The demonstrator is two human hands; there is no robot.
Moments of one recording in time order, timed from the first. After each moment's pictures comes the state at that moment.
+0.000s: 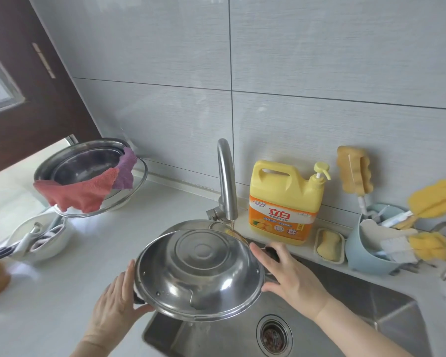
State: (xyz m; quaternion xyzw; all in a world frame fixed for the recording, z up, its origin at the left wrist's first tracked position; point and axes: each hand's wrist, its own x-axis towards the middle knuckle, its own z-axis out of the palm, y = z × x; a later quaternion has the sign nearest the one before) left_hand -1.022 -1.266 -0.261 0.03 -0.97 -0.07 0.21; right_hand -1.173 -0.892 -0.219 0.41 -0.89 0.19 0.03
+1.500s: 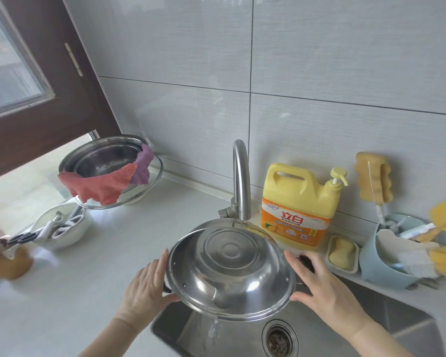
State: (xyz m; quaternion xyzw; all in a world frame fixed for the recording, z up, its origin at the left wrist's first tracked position) left_hand -1.043 -1.241 -0.266 -0.01 -0.98 -0.05 0.21; right_hand -1.167 -0.855 -0.215 0.38 -0.91 0.18 0.02
